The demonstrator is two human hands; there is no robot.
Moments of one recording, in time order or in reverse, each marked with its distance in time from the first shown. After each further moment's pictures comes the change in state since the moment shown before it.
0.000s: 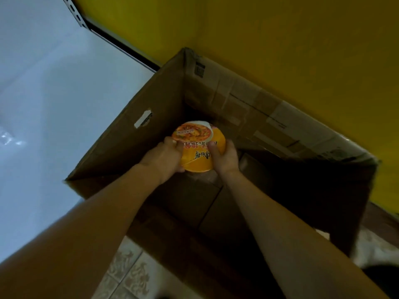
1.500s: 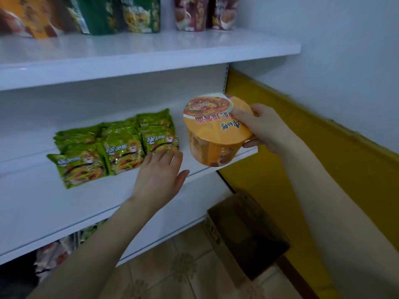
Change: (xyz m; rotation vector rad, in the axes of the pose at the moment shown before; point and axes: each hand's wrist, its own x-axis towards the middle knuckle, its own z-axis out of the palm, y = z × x) left_hand -0.788 0.043 -0.280 0.082 1.131 -0.436; right_hand -0.727 -0.518 -0.186 -0.307 -0.373 -0.827
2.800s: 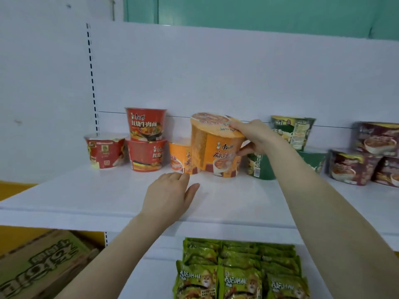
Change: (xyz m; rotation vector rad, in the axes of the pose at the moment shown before) left_hand 0.004 -0.322 -0.192 0.457 0.384 -0.429; right_hand 0.097 -0.381 0.260 0.176 -0.376 -0.383
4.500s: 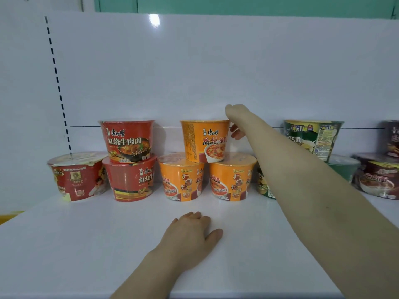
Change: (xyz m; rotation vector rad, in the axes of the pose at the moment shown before) left_hand 0.045 0.007 0.066 -0.331 -0.706 -0.020; right_hand 0.153 -0.032 0.031 -0.249 0.176 0.065
